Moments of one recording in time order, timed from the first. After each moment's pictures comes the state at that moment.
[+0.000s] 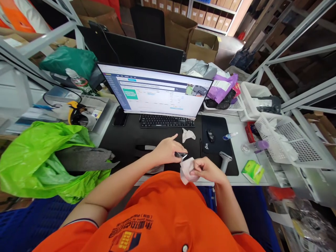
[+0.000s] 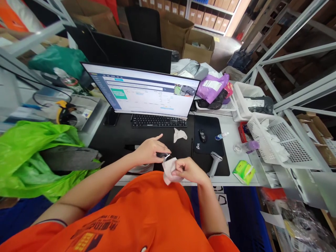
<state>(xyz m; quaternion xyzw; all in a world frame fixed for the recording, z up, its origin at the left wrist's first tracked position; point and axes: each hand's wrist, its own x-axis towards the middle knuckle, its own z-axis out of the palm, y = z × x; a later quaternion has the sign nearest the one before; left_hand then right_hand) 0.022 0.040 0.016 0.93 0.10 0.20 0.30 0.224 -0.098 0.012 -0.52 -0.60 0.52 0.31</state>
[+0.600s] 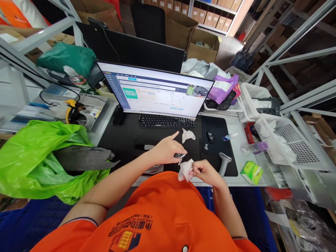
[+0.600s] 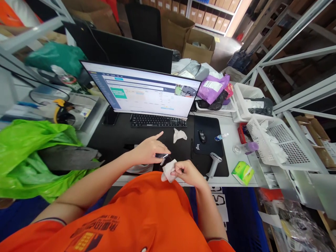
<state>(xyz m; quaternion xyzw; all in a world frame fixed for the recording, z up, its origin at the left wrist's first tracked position) 0.020 0.048 0.018 0.95 0.06 0.20 0.22 0.216 -0.098 0.003 -0.55 -0.63 0.45 0.32</state>
